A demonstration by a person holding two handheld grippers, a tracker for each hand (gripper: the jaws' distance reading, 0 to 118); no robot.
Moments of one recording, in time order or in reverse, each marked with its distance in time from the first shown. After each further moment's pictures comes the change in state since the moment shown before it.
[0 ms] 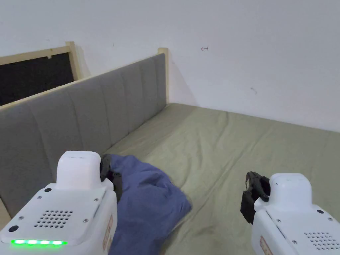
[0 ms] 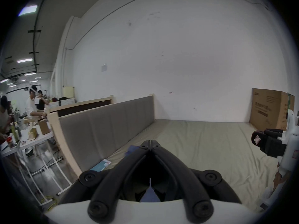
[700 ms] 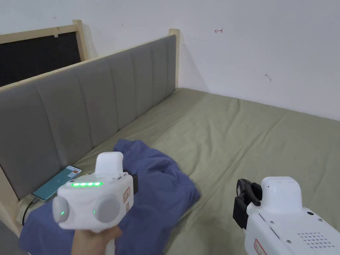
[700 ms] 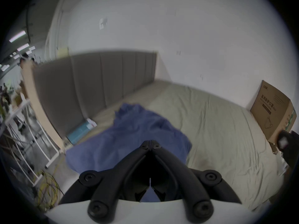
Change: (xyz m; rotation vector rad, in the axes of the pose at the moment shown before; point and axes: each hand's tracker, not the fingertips) left arm -0.018 -0.091 -0.159 -0.494 -0.095 0.162; right arm -0.008 -0.027 -0.027 -0.136 0.050 -0.006
